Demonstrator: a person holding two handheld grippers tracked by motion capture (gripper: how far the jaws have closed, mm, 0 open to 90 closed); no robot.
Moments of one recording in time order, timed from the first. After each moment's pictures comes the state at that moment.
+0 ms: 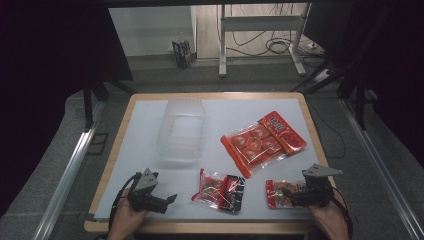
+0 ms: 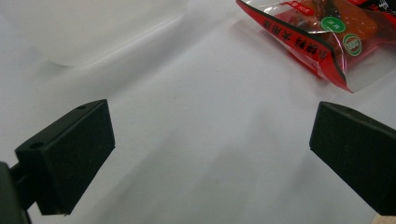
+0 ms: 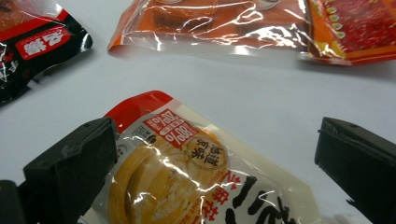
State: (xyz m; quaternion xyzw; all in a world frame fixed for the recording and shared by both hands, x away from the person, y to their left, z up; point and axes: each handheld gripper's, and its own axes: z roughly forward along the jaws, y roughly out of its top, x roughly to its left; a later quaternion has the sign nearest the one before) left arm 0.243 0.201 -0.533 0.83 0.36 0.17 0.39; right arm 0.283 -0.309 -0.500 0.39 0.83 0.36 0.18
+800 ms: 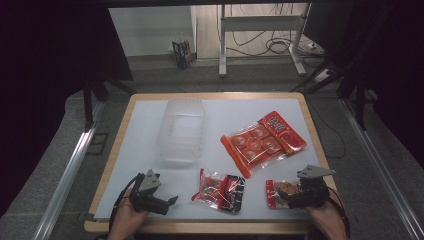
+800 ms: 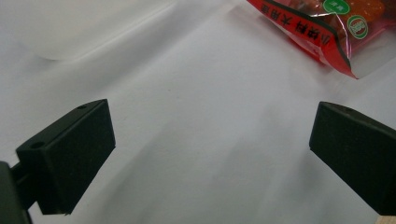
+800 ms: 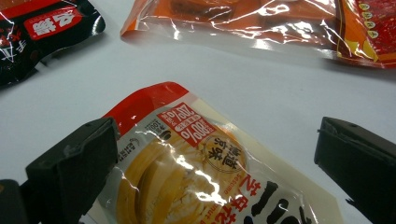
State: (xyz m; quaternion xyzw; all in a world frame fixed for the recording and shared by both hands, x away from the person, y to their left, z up) left arm 0.244 0.196 -0.537 0.84 0.35 0.16 0.37; right arm 0.285 -0.300 -0.505 0.37 0.85 0.34 0.17
